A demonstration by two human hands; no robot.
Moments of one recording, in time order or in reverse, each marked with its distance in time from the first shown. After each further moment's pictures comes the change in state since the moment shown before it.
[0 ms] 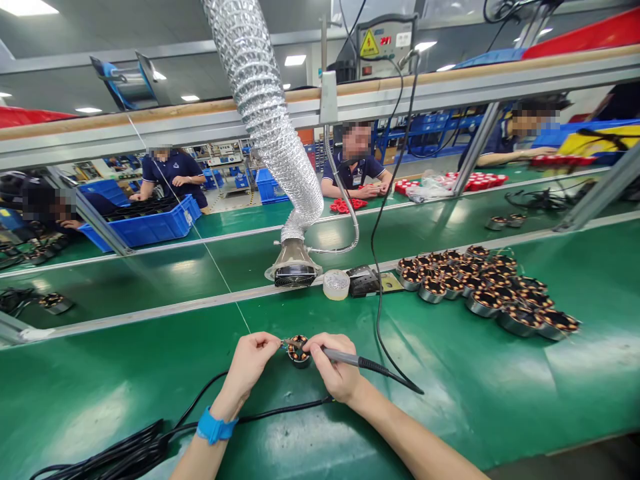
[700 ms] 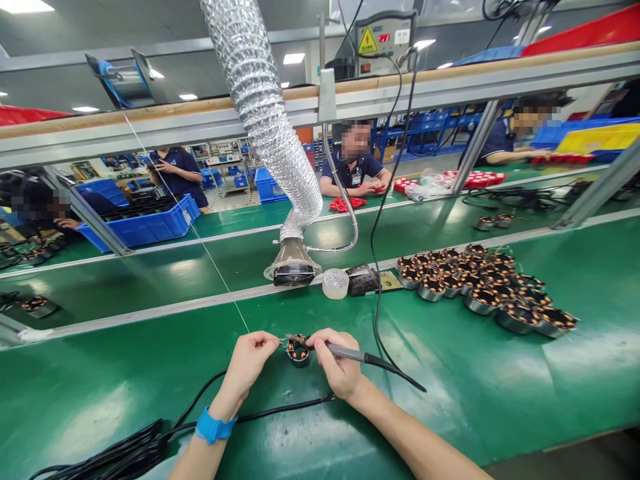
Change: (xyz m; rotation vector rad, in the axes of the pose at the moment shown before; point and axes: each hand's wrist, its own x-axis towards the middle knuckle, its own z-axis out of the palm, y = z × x) left_hand 0.000 0.002 -0.001 -0.010 0.009 -0.026; right_hand 0.000 0.001 -0.001 0.068 0.089 0.062
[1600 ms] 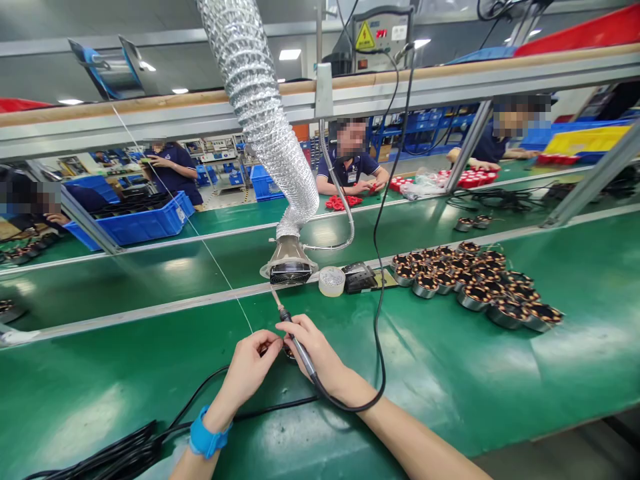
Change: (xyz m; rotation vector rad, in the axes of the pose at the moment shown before) left_hand -0.017 0.020 0.004 0.192 -0.107 0.207; right_hand -0.005 0.034 0.026 -0.110 -0.400 -0.042
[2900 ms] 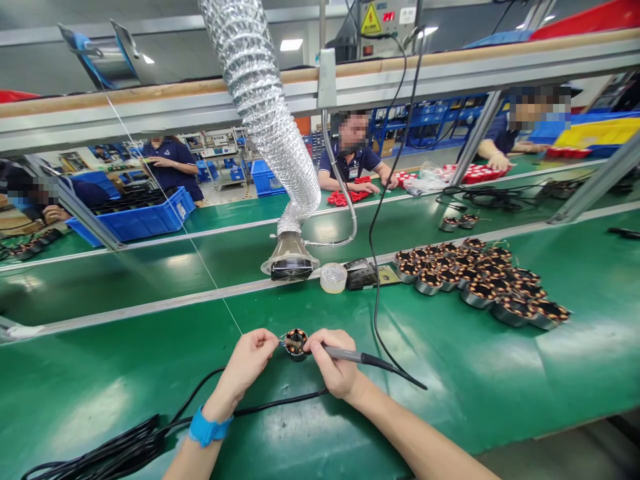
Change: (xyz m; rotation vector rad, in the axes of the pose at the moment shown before) left_hand 0.003 -0.007 0.000 -0.243 -0.062 -0.329; right_hand -0.009 -0.034 -0.027 0.062 0.347 0.023
